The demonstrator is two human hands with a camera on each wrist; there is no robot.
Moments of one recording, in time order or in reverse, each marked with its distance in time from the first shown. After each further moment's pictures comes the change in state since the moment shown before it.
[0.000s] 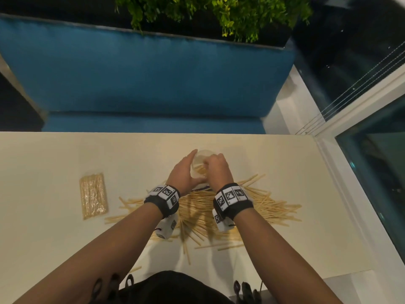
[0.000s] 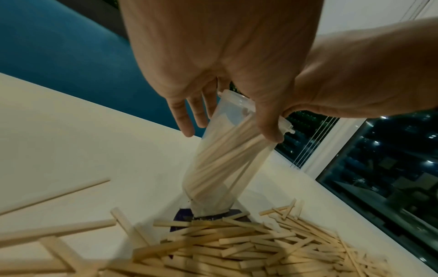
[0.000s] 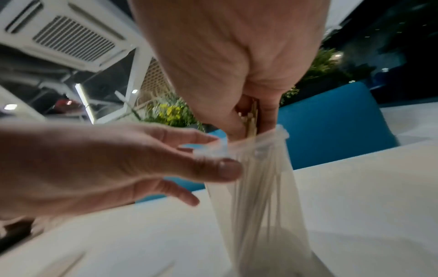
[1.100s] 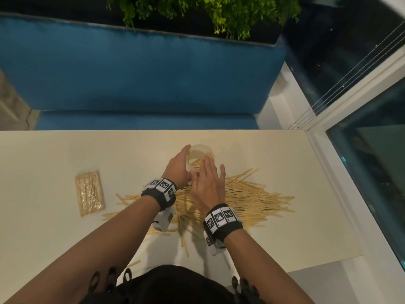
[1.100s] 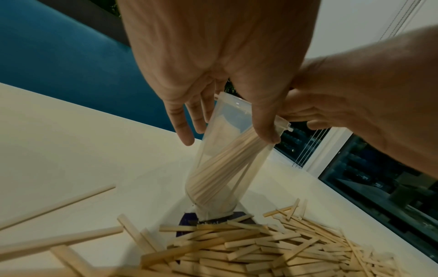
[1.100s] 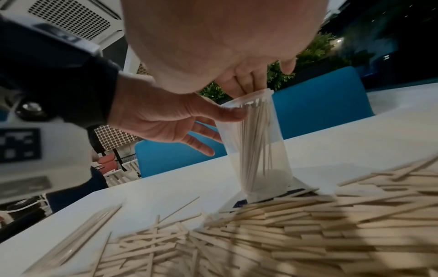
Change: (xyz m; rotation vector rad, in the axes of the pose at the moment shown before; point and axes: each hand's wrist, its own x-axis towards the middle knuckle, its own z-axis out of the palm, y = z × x) left_hand 0.001 -0.004 0.001 0.000 0.032 0.044; right_hand -0.073 -0.012 0.031 -0.160 0.049 0.007
